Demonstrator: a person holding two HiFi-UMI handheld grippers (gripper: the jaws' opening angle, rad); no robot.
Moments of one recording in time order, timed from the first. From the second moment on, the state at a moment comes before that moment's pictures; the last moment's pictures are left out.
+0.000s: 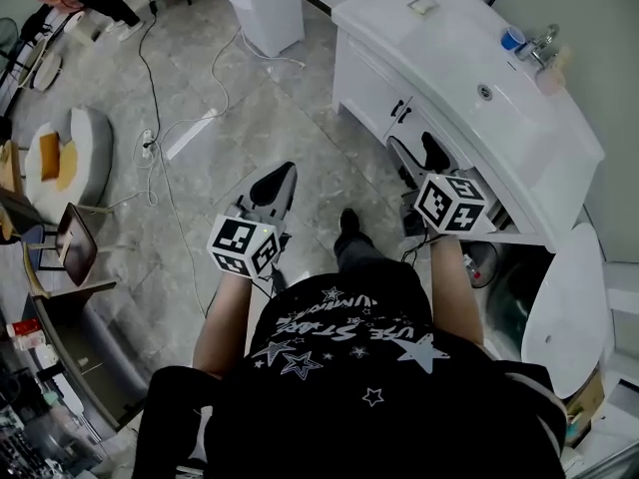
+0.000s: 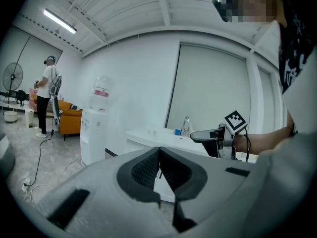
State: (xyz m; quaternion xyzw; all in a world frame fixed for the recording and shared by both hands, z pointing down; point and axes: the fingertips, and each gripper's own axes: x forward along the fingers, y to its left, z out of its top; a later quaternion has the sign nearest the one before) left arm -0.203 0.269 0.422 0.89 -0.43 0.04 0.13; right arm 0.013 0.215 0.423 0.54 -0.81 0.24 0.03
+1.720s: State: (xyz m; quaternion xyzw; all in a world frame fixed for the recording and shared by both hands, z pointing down) left arm -0.079 -0.164 0.432 0.94 -0.30 0.08 0.11; right arm 0.141 -0.120 0.476 0.65 -0.70 0.31 0.03
